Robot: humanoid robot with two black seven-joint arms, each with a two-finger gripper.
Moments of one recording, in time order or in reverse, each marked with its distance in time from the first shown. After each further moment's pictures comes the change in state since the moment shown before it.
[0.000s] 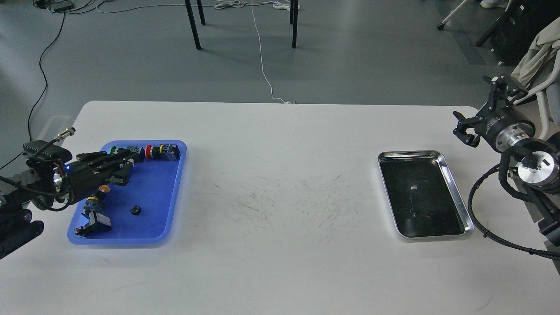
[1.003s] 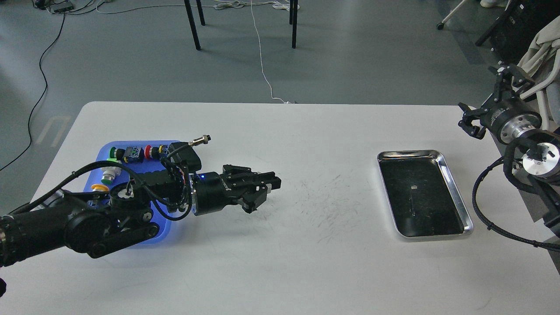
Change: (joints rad) left arm -0.119 -0.328 0.118 -0.340 0.078 -0.083 0.000; right arm 0.036 -0.021 -0.010 -0.001 -0.014 -0.016 -0.006
